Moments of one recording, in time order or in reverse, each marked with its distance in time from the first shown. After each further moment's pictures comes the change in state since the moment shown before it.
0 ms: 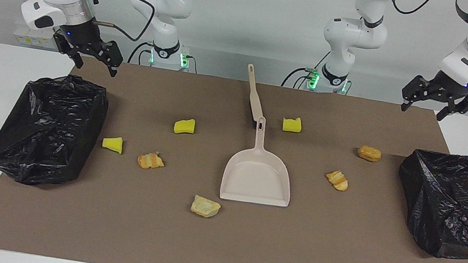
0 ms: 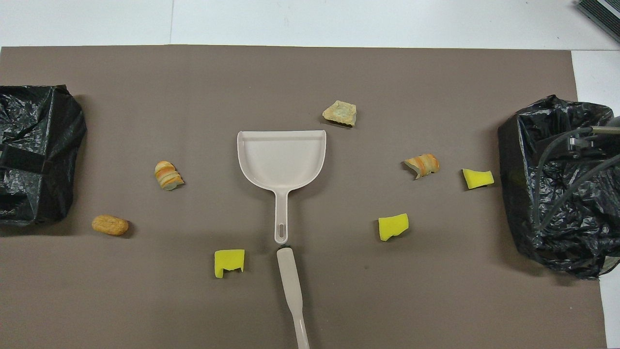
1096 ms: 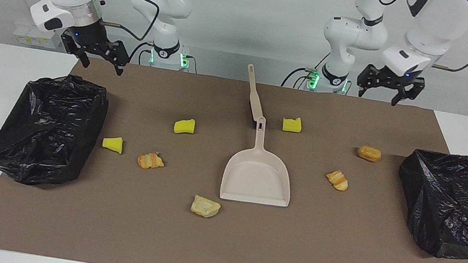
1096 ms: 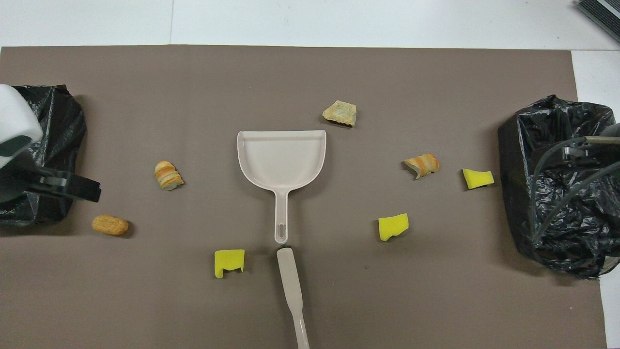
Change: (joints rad) left arm -0.213 -0.158 -0.056 -0.283 -0.001 0.038 -0.299; right arm 0.021 -0.029 0.003 -0.060 0.038 0.000 0.001
